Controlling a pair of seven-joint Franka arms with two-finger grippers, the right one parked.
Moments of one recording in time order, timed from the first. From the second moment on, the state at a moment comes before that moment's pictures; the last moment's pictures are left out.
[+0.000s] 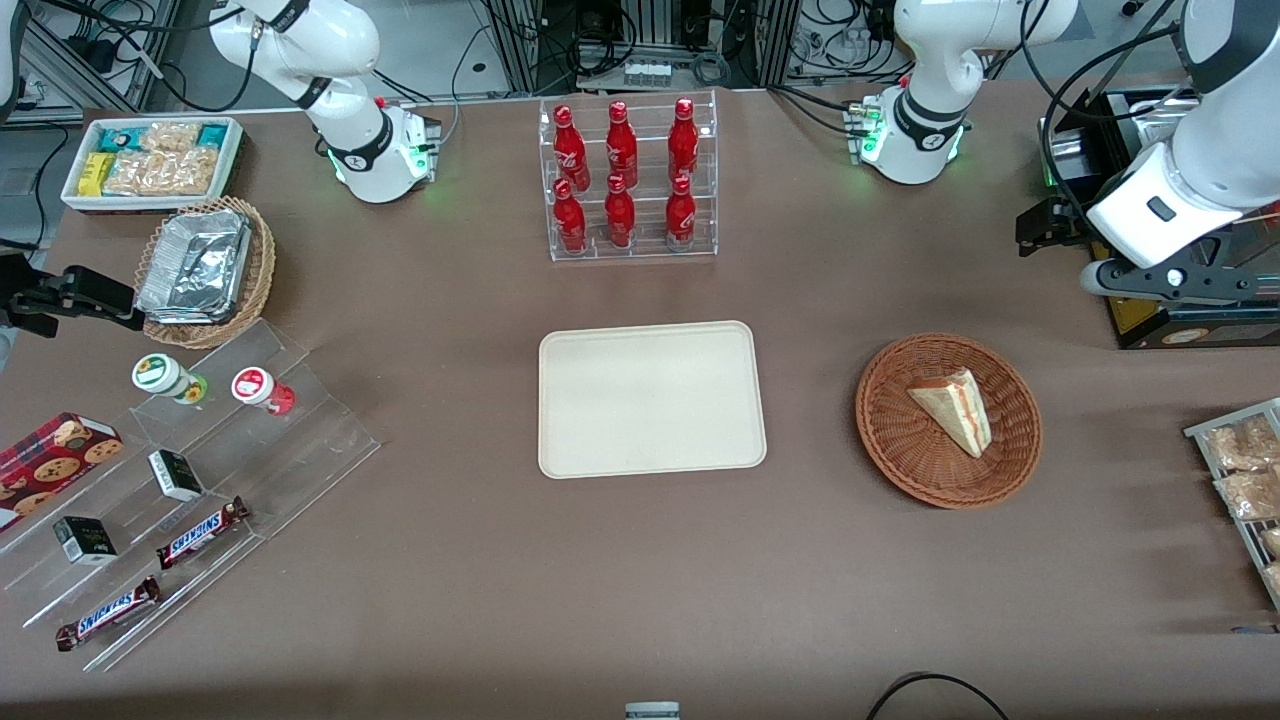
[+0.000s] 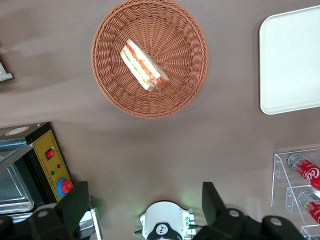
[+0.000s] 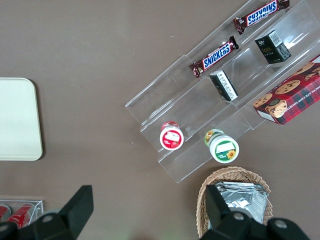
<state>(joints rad) -0.06 -0.03 -0.07 -1.62 0.03 1.38 0.01</state>
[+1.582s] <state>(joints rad) -0.06 0.10 -0.06 -2.01 0.05 1.91 -0.07</state>
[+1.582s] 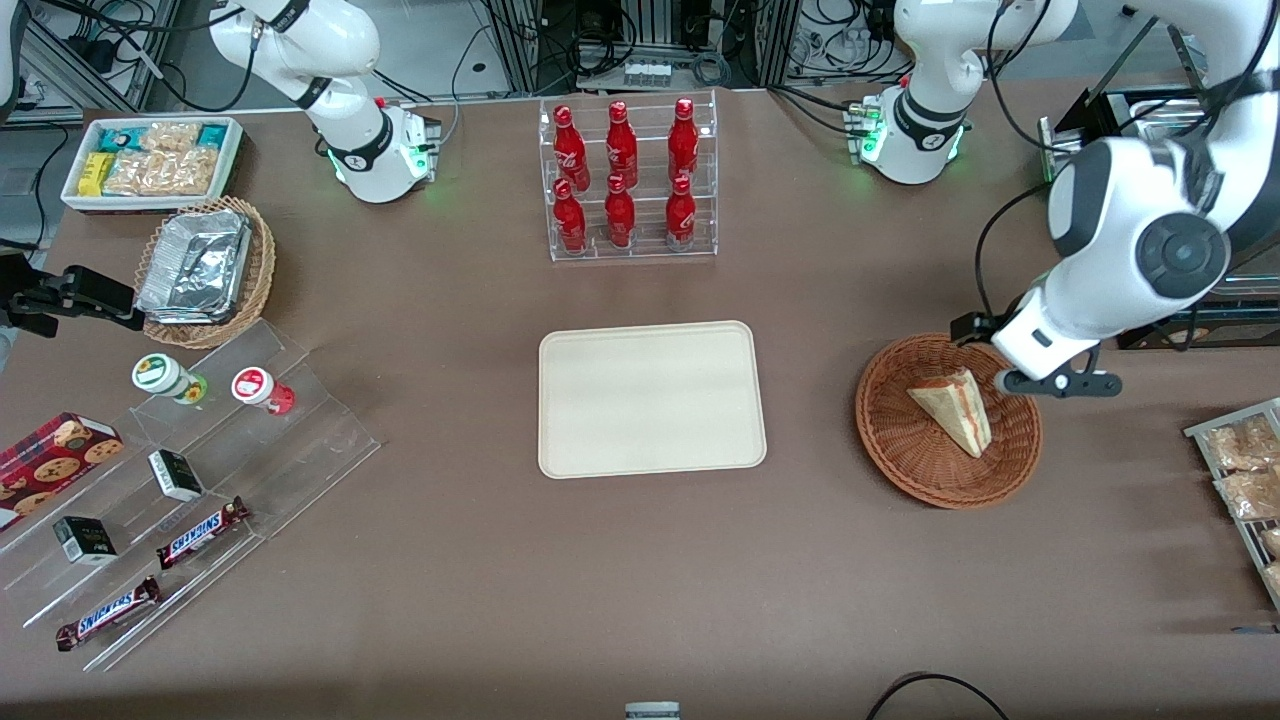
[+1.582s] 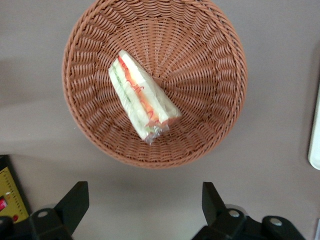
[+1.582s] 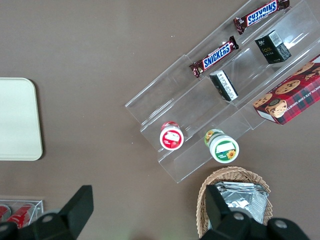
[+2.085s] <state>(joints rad) -0.06 0.15 -0.05 -2.10 0.05 2.08 -0.32</state>
